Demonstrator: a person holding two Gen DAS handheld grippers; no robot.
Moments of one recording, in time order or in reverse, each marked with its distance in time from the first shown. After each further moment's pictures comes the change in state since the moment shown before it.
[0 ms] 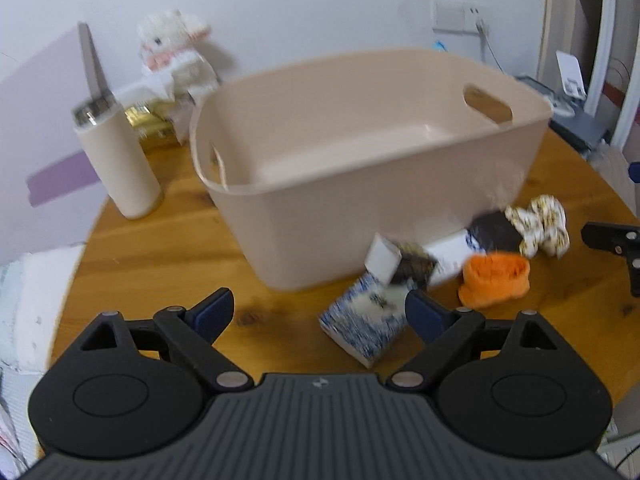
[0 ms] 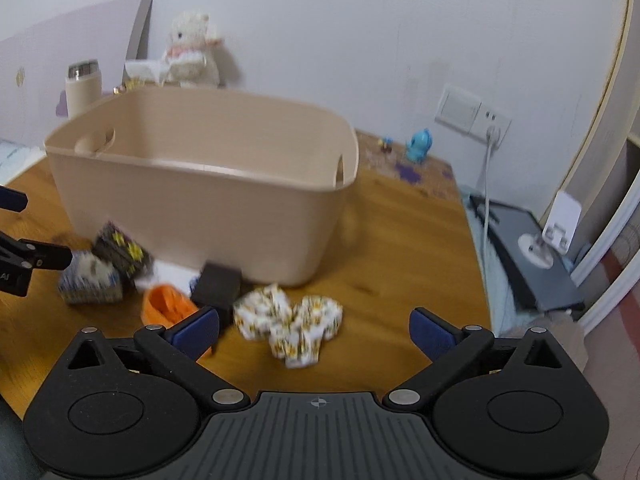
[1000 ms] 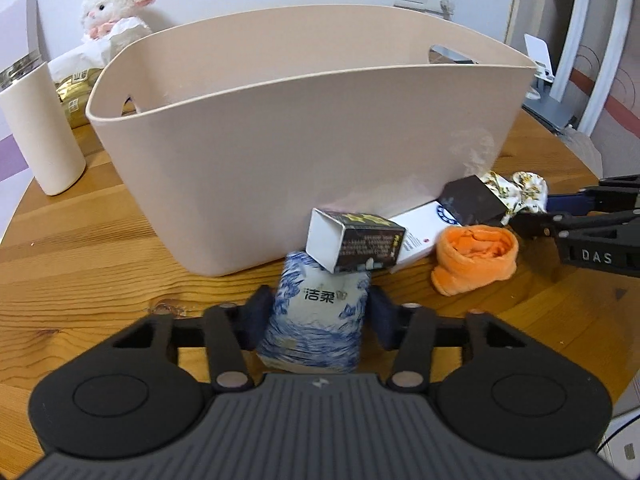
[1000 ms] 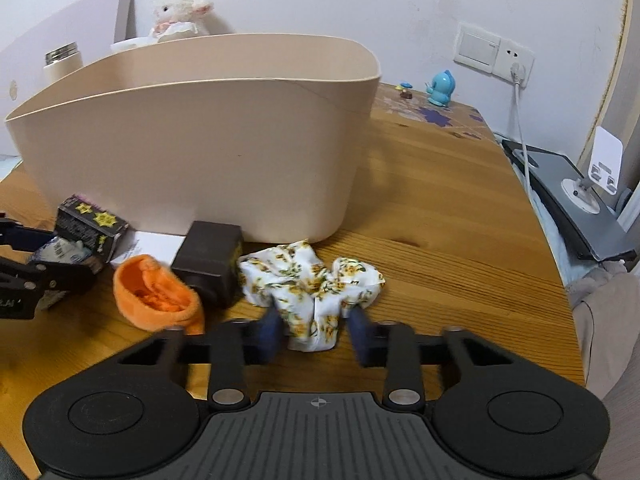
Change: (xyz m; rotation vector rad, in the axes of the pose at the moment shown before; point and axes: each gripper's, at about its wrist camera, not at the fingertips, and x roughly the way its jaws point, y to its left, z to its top) left arm 0.048 -0.011 -0.014 0.011 0.023 -0.152; right arm 0.055 0.005 -0.015 0.097 0.071 0.093
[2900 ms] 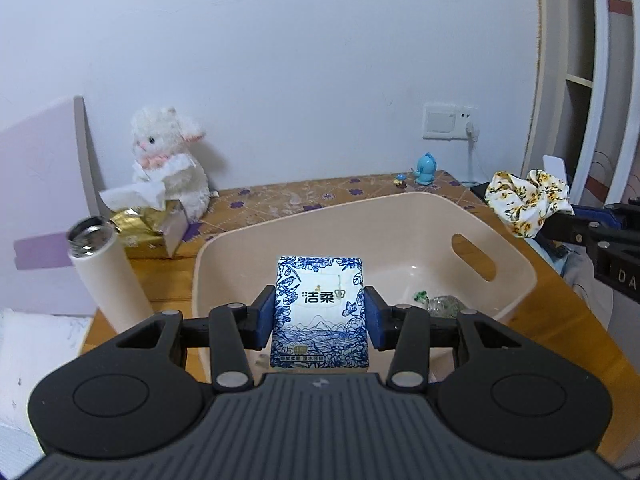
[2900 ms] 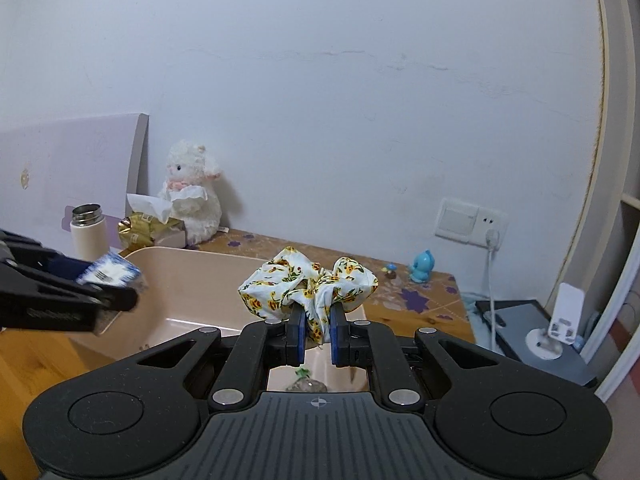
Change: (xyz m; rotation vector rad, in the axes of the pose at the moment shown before) left arm -0.078 0.014 0.105 -0.040 -0.266 0.102; right arm -0.095 0.010 0.107 -0.026 -0.372 -0.042
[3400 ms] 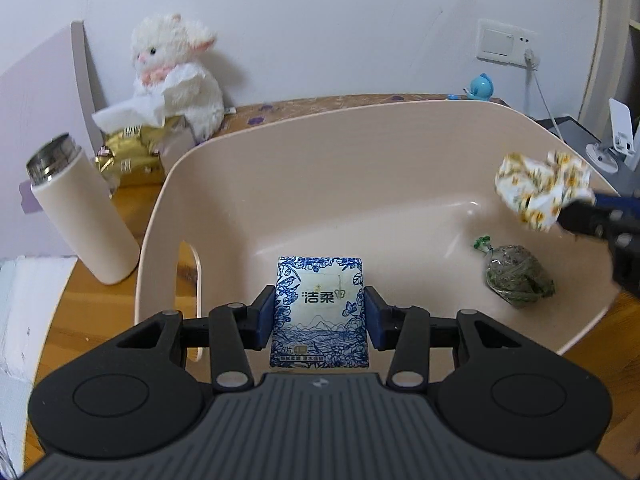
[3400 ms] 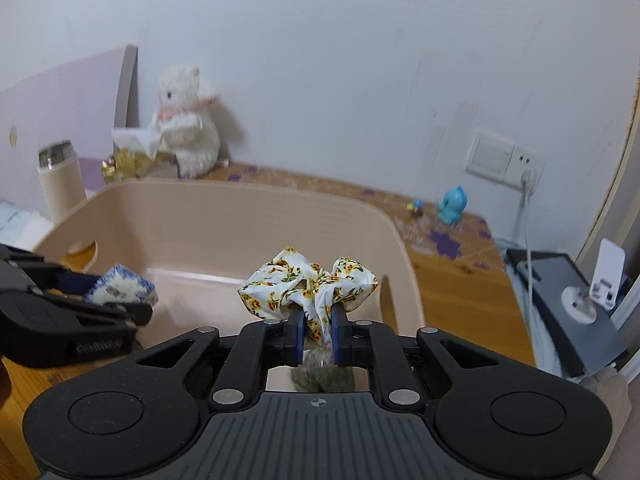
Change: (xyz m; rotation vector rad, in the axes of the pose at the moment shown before) left arm 0.089 0.001 -0.025 -0.045 0.216 0.108; right arm 0.091 0.017 -0.028 -0.007 0.200 0.017
